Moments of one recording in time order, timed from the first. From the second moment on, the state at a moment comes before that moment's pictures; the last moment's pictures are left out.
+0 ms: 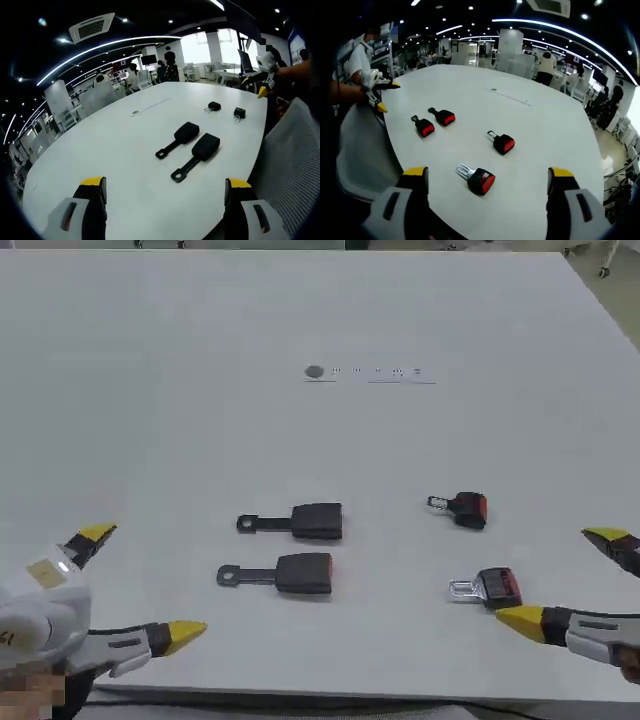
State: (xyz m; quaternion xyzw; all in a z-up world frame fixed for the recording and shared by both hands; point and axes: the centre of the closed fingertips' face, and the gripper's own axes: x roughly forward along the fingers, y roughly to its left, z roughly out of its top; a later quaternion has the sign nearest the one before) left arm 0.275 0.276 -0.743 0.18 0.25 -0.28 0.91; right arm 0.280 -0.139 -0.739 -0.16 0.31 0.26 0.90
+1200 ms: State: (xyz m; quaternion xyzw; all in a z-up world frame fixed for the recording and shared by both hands) left arm 0.276 0.278 -0.744 0.19 0.25 -0.28 0.91; right arm 0.280 -0.133 -0.736 -0.16 0.31 0.27 0.90
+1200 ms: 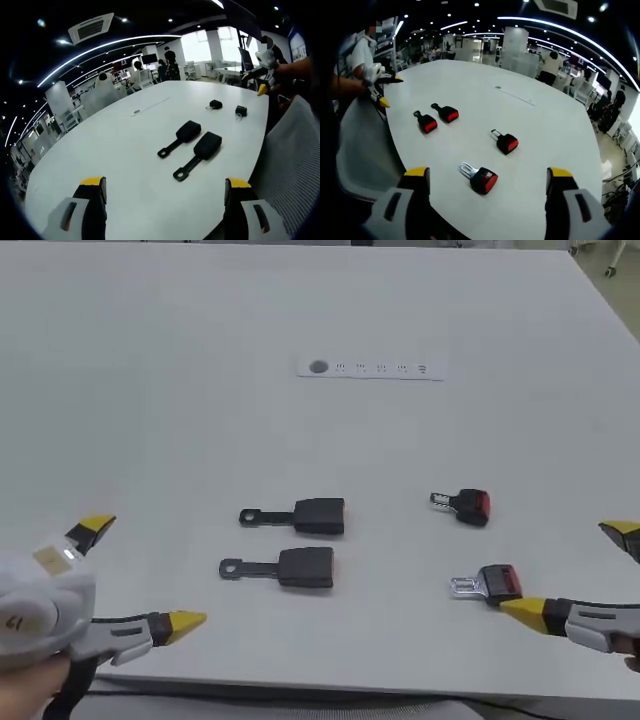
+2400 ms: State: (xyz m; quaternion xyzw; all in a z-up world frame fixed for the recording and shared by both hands) left arm 0.276 0.278 -0.744 0.19 0.25 -0.28 0.91; right arm 0.280 -0.127 -0.747 -0.17 0.32 0.28 0.89
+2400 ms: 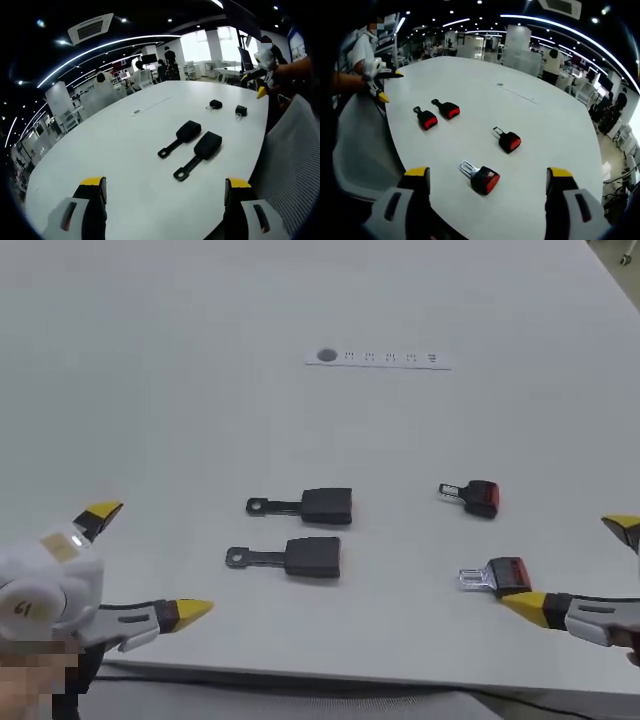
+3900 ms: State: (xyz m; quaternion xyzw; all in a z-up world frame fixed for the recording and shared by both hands) left arm 0.303 0.179 -0.798 0.30 0.33 -0.46 0.77; right arm 0.285 -0.120 -0.810 -0.35 0.34 0.51 0.71
